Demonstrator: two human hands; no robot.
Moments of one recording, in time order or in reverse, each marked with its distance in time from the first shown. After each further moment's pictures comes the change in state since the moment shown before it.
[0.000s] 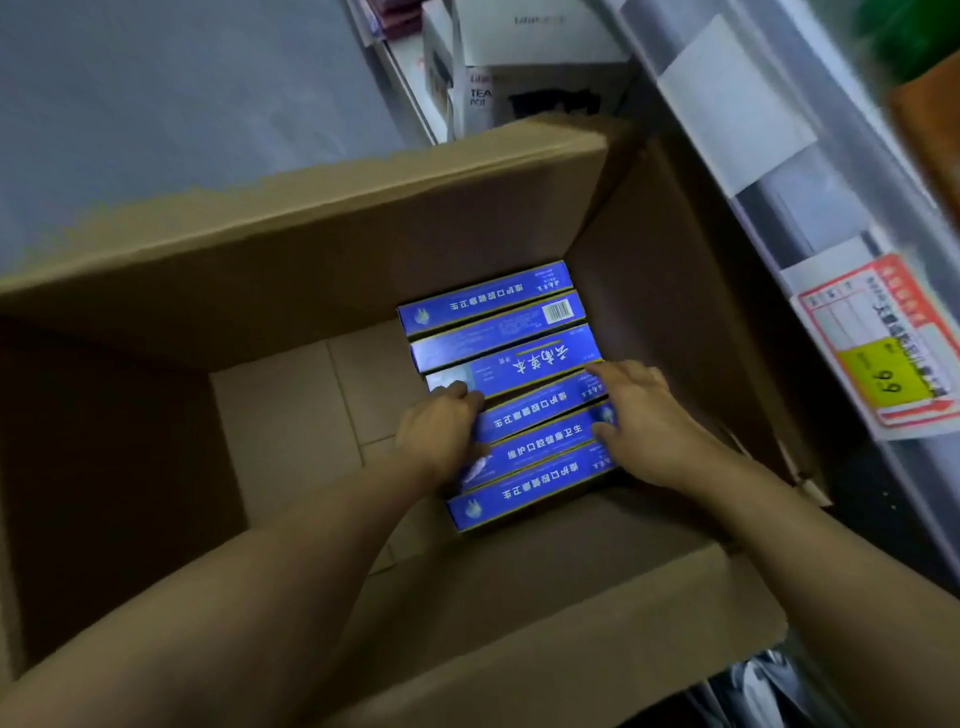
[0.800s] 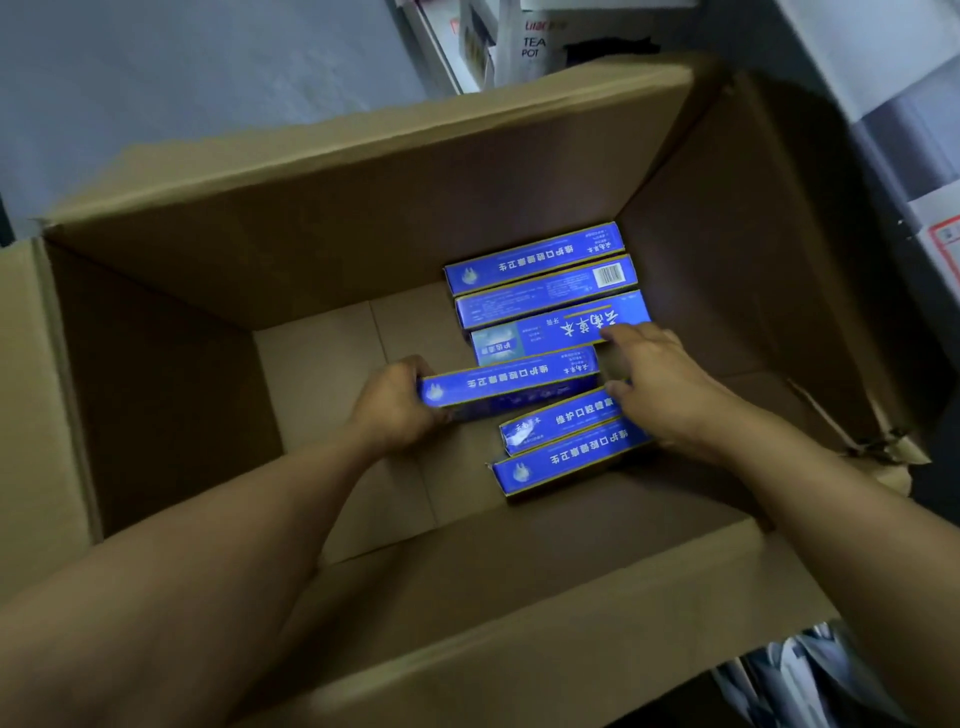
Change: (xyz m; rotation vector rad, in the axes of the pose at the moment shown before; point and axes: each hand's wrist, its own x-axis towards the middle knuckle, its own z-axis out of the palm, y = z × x) left_hand -0.035 -0.081 0.010 -0.537 0.148 -0.309; right_hand 0.012 -0.034 0.017 0.004 -0.005 0.015
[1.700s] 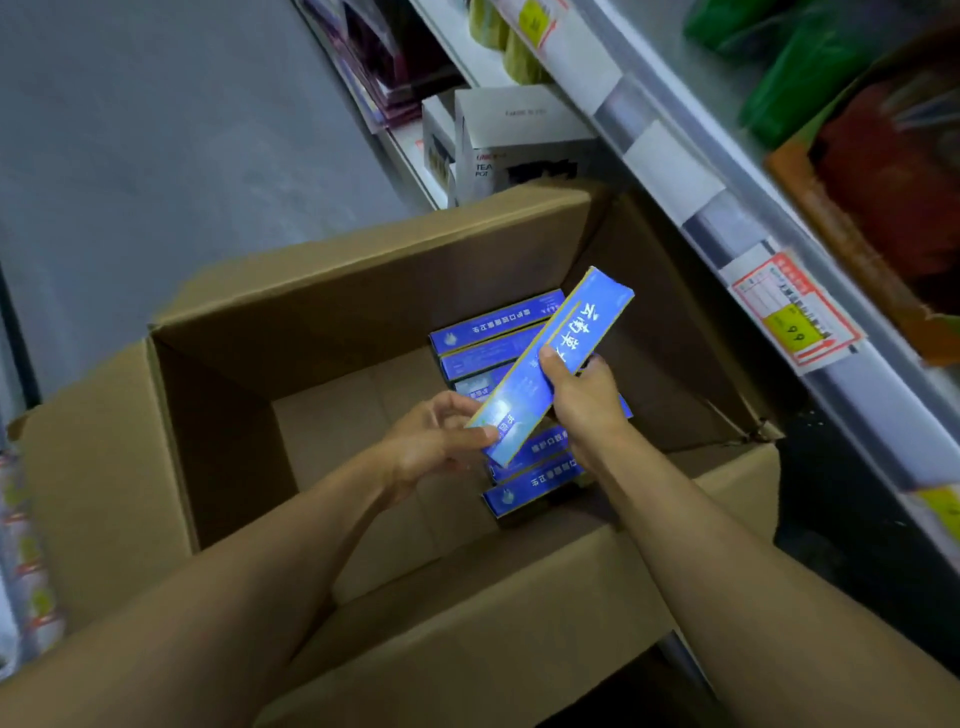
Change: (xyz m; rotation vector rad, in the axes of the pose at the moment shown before) left_hand -0.073 0.072 -0.046 -0.765 -0.399 -0.019; right_hand -0.034 -0.072 -0.004 1.303 0.423 0.326
